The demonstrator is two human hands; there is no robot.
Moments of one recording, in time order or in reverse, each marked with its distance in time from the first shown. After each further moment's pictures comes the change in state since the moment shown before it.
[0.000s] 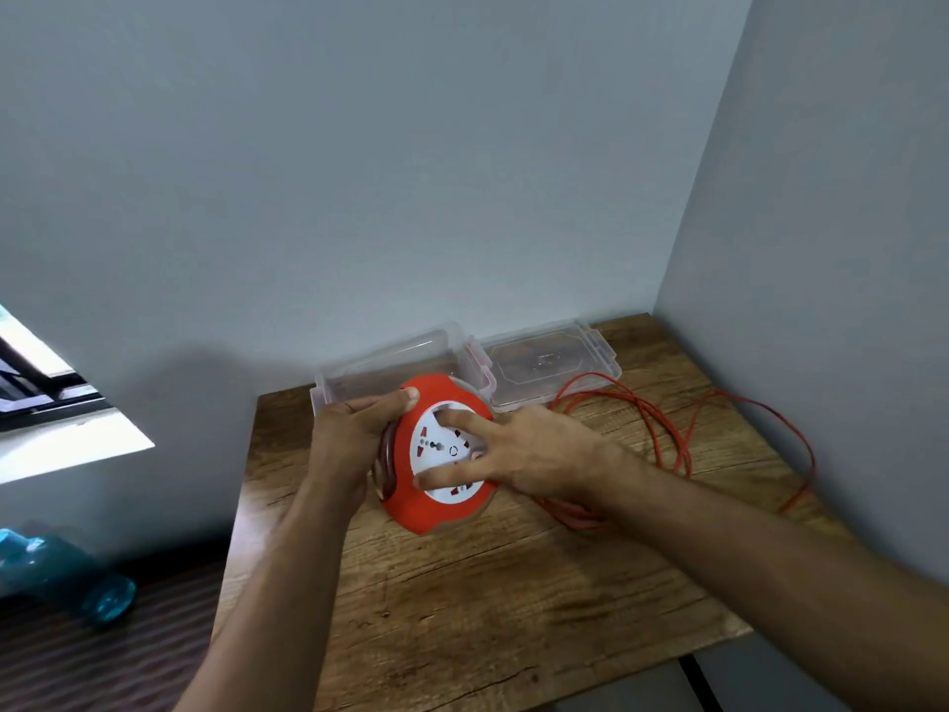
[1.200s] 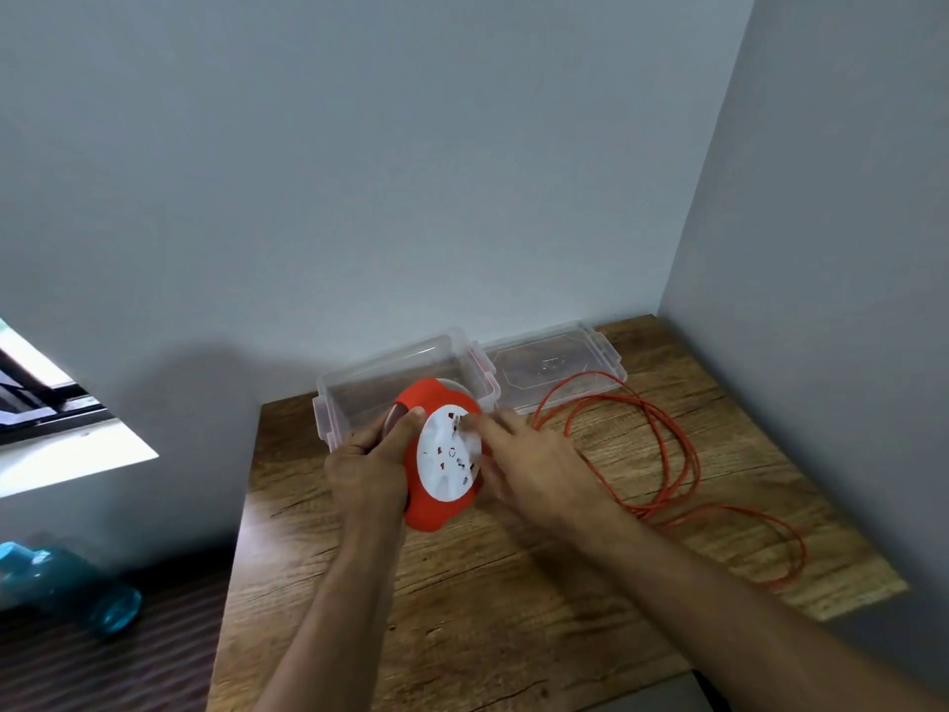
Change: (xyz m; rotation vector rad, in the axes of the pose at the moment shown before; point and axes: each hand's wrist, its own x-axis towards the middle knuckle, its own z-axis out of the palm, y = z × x) left_hand -0.003 -0.036 0.021 -0.104 0.219 0.095; right_hand 0.002 -0.027 0.020 0.318 0.151 0.687
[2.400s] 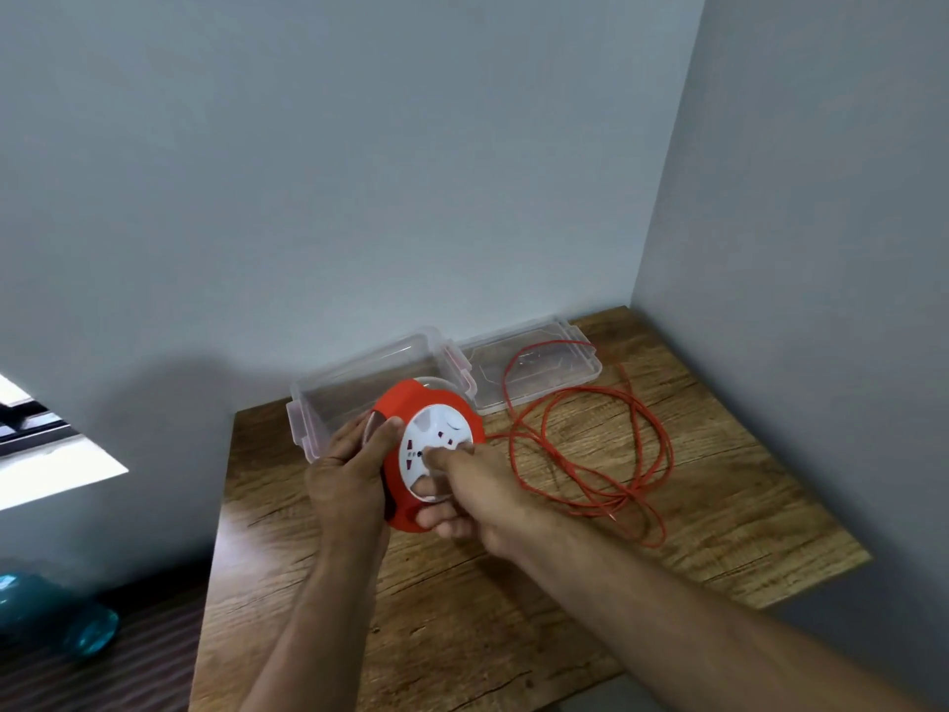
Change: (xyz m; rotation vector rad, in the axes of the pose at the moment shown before) left_hand -0.004 -0.007 0.001 -0.176 -0.035 -0.013; right_hand 0.007 -0.054 -0.004 1.519 -0.182 0.953
